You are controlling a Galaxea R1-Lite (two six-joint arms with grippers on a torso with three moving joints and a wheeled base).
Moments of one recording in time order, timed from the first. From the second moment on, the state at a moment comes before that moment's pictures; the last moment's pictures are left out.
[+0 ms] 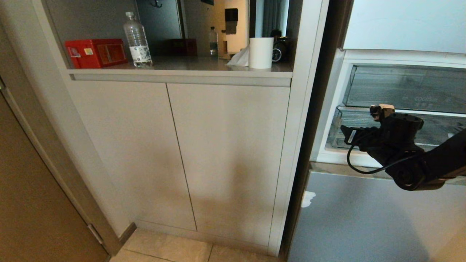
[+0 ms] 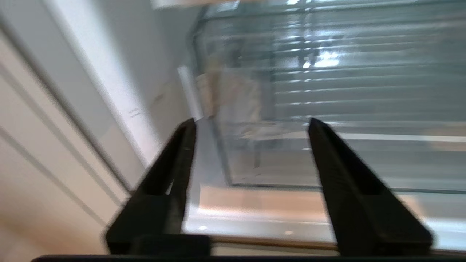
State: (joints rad) left arm 0.00 0.00 0.00 -0.01 0.00 0.00; right arm 0.00 2.15 -1.09 -1.04 -0.07 0.10
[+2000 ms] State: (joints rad) left arm 0.00 0.00 0.00 -0.01 0.00 0.00; right arm 0.05 2.28 -1.30 -0.99 -0.08 0.10
